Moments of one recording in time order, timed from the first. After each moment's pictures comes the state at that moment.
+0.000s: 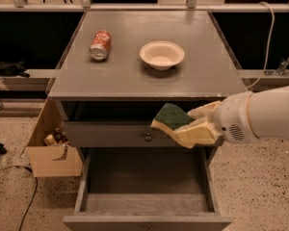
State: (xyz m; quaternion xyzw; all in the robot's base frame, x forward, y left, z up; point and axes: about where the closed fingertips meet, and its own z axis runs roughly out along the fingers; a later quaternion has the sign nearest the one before) arm 0.443 -0.107 0.857 -0.41 0.81 0.20 0.37
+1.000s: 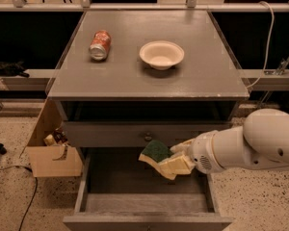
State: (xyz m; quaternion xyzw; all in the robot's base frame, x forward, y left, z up) arm 0.428 -0.077 0.728 -0.38 0.84 0.25 0.29
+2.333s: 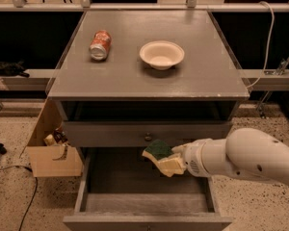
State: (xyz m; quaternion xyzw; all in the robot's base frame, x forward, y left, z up) arm 0.459 -0.083 0.677 -0.33 0.87 0.20 0.31
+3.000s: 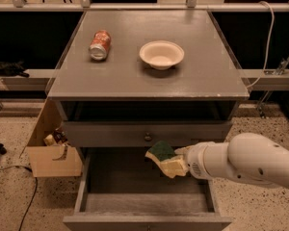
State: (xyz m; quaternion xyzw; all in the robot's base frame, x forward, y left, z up) arm 0.461 -0.092 0.663 -0.31 0.87 0.20 0.32
